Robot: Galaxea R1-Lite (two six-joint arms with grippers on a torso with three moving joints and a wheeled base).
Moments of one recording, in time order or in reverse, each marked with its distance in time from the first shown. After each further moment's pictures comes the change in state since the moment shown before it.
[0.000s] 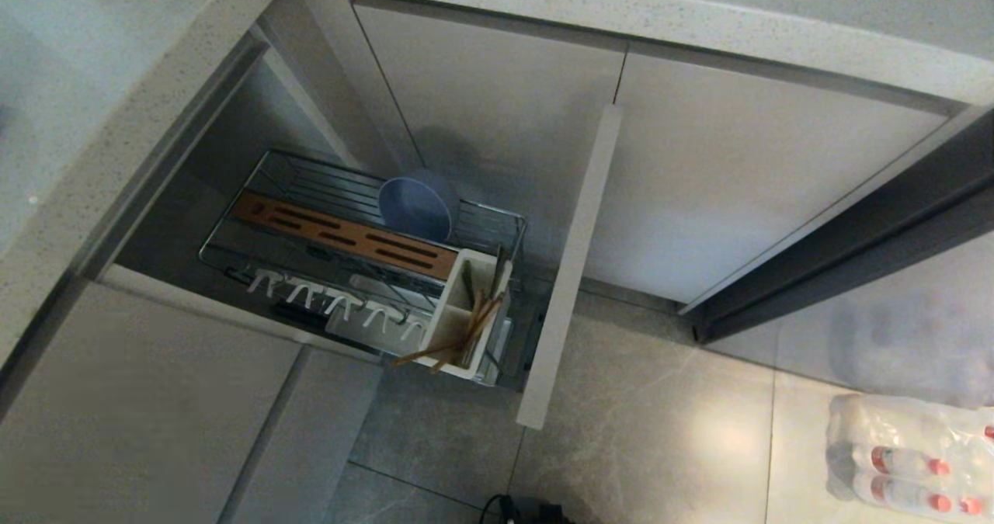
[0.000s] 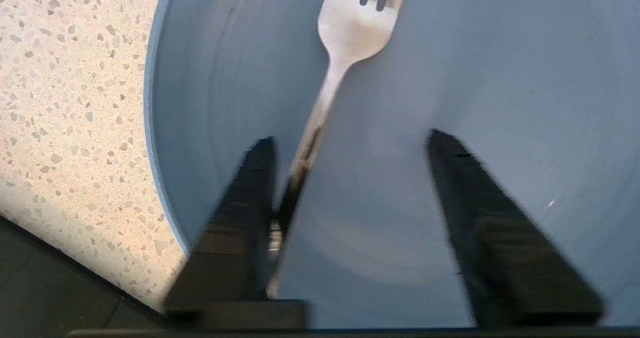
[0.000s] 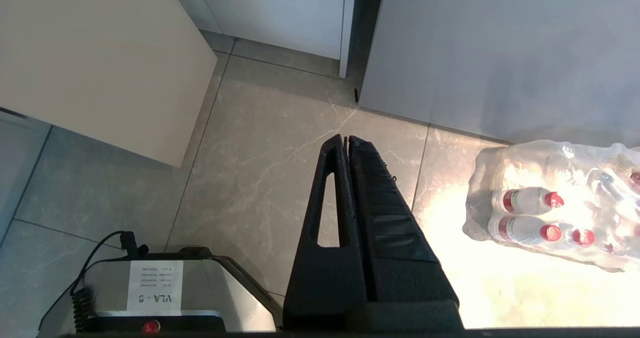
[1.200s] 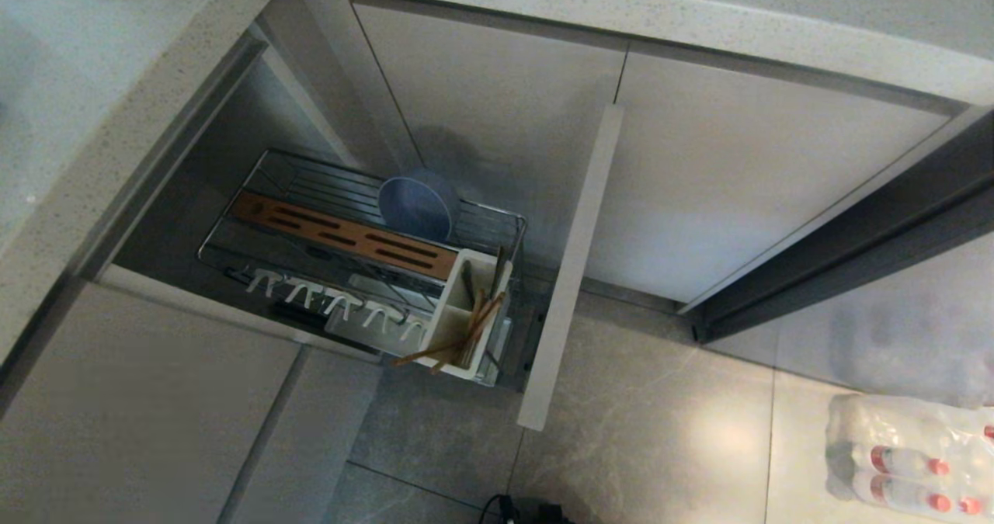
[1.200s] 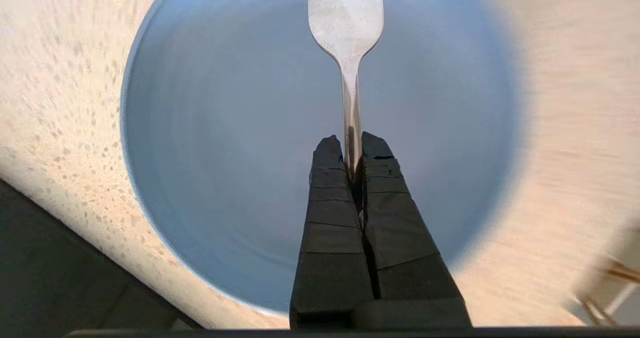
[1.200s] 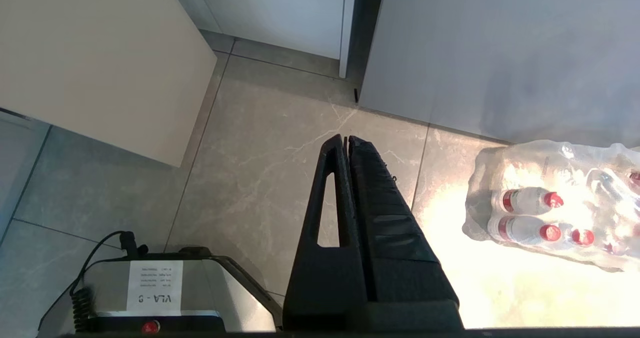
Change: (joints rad) left arm -0.003 -0.143 -0.044 0.000 -0.005 -0.155; right arm 0.000 0.000 0.000 0.000 0.000 0.000
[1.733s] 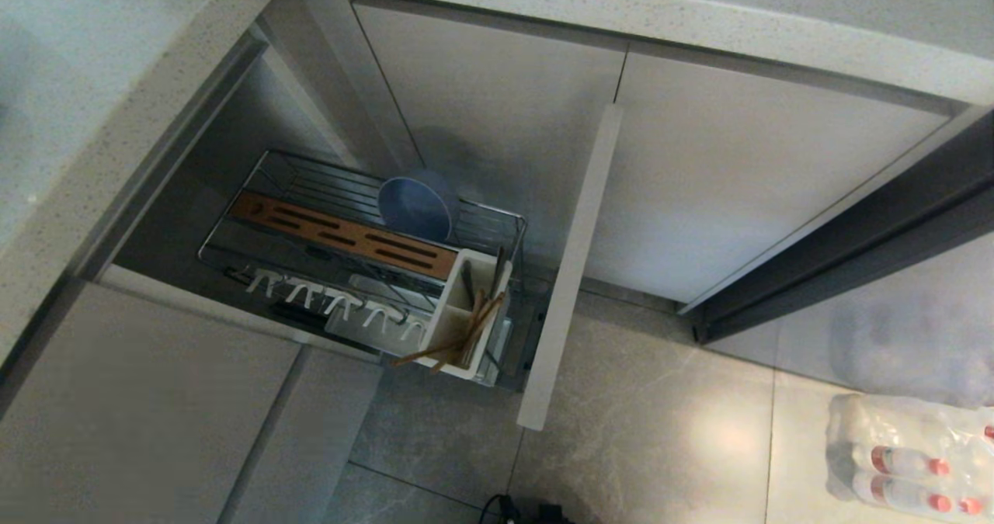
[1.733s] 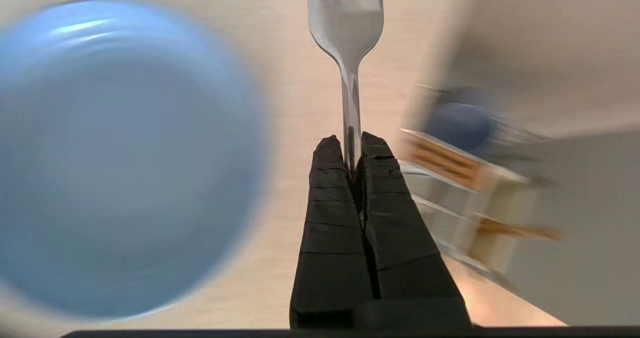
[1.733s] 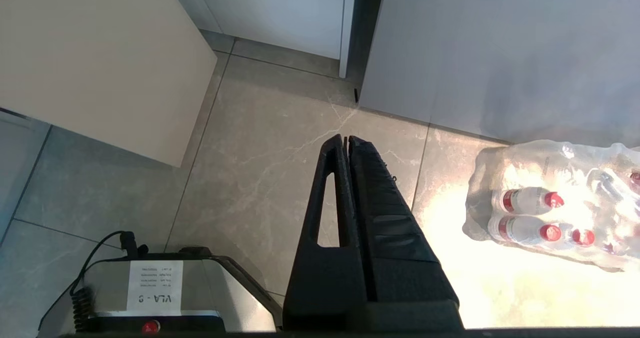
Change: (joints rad) left arm -0.295 -0.188 -0.008 0.005 0.035 -0.094; right arm 0.000 0.000 0.000 0.000 0.000 0.000
